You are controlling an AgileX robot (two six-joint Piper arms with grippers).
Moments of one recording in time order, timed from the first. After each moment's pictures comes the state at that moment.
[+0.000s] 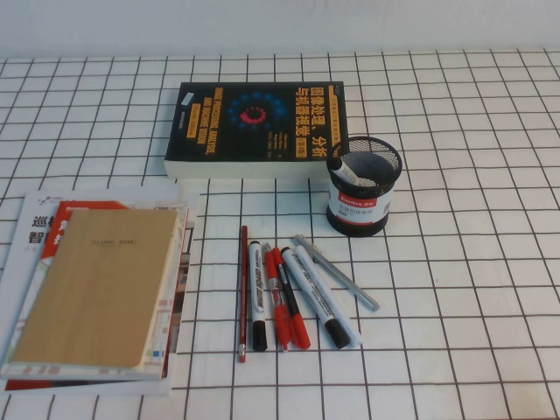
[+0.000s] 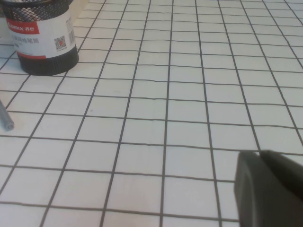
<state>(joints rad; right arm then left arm) 0.09 -0.01 0.03 0.08 0.36 -0.05 -0.02 -0.01 0.03 -0.02 0.38 0.15</state>
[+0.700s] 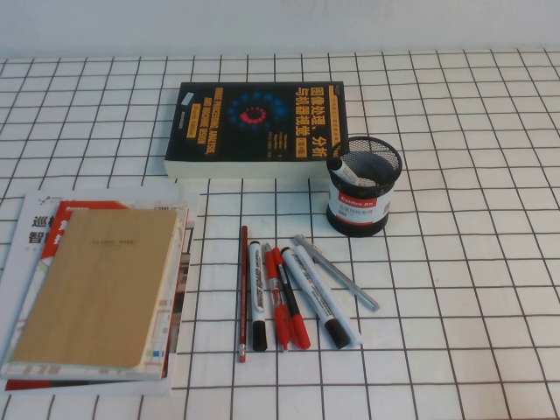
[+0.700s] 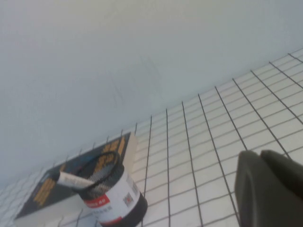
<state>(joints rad) 0.09 -0.01 0.03 0.53 0.05 -0.05 -0.02 -0.01 0.03 -0.02 0.38 0.15</state>
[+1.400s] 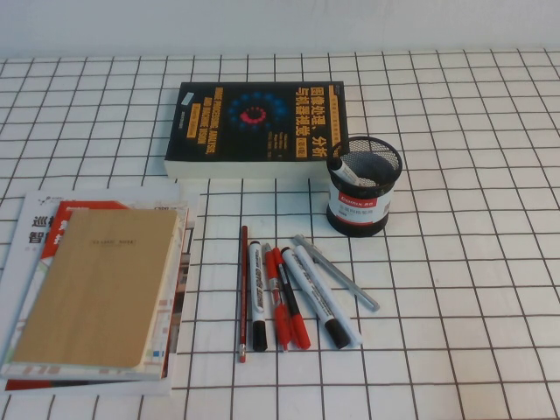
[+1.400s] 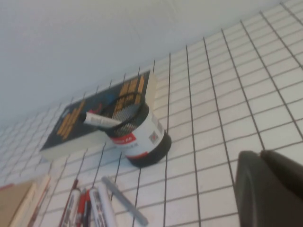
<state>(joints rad) 0.09 0.10 -0.10 0.61 0.24 -0.05 -0.02 -0.01 0.03 -0.02 0.38 0.15</state>
